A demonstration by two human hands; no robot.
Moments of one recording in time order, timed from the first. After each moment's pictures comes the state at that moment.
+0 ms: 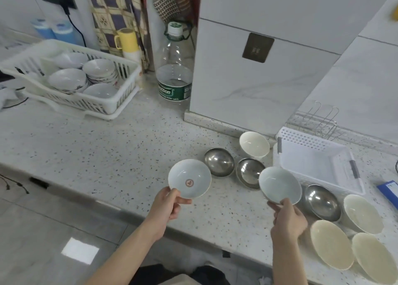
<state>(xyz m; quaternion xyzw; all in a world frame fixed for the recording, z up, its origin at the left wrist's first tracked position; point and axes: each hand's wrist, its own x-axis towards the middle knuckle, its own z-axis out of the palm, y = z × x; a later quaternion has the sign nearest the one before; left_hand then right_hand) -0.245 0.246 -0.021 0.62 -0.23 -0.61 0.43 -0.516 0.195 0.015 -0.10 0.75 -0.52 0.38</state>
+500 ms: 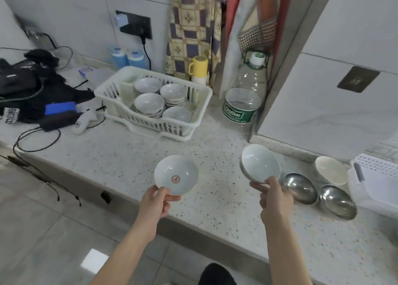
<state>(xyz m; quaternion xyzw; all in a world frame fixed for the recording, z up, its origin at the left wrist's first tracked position) 0.034 0.284 0.015 0.66 -0.20 -0.52 0.50 -0.215 0.191 0.059 -0.19 0.67 -0.50 0.51</state>
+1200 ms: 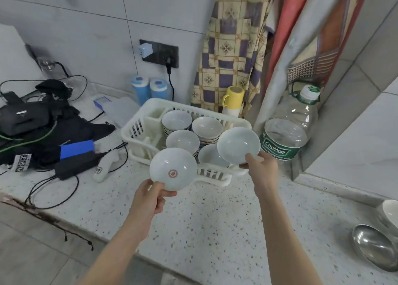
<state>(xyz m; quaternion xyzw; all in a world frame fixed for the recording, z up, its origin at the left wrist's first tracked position) 0.237 0.173 0.047 0.65 -0.23 -0.49 0.53 0.003 0.036 0.084 -0.43 0.65 -0.45 0.44</state>
